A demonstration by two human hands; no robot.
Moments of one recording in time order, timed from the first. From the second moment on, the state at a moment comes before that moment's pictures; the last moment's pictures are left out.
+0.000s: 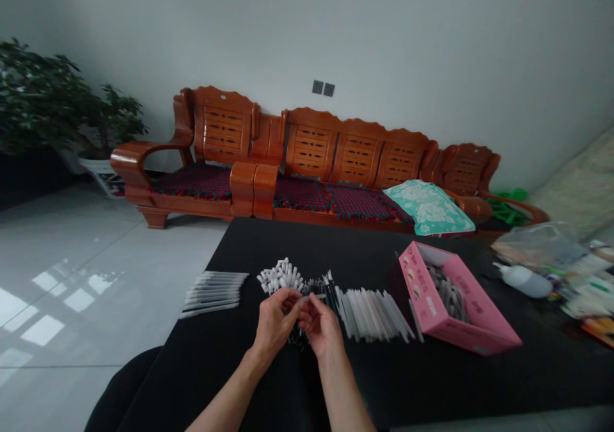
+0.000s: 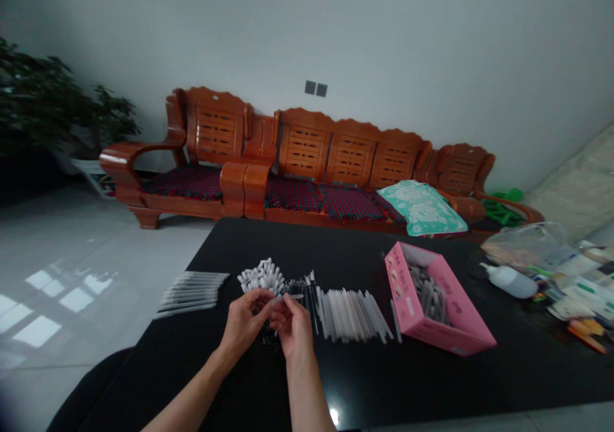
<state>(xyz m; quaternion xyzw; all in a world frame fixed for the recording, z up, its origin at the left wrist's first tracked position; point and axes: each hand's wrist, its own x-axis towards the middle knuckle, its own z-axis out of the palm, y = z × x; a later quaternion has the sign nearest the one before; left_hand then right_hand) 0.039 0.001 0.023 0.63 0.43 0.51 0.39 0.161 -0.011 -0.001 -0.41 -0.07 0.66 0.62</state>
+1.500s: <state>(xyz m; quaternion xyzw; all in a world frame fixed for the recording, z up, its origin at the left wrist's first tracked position) -0.004 0.004 0.002 0.38 0.35 0.48 0.71 0.183 -0.019 0.009 -0.60 -0.59 0.21 0.49</state>
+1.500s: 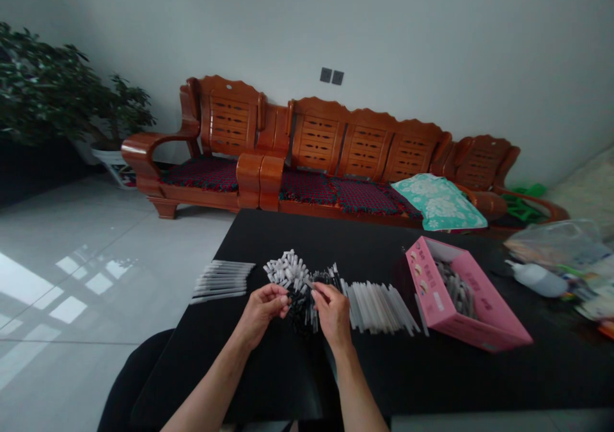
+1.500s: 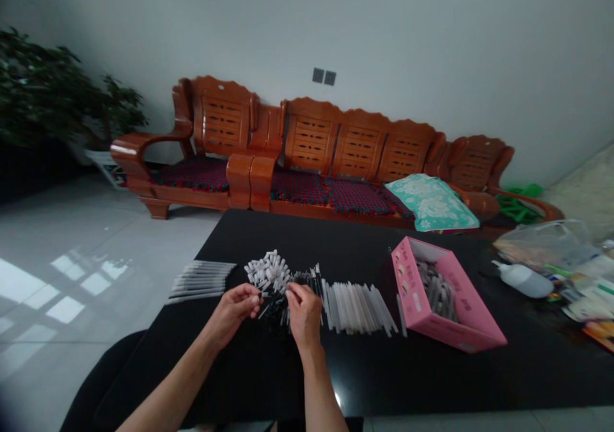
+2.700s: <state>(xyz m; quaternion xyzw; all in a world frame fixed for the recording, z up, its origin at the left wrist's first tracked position) 0.000 0.018 0.004 0.26 0.35 0.55 0.71 0.157 -0.023 0.027 -0.60 -0.69 0.14 0.39</state>
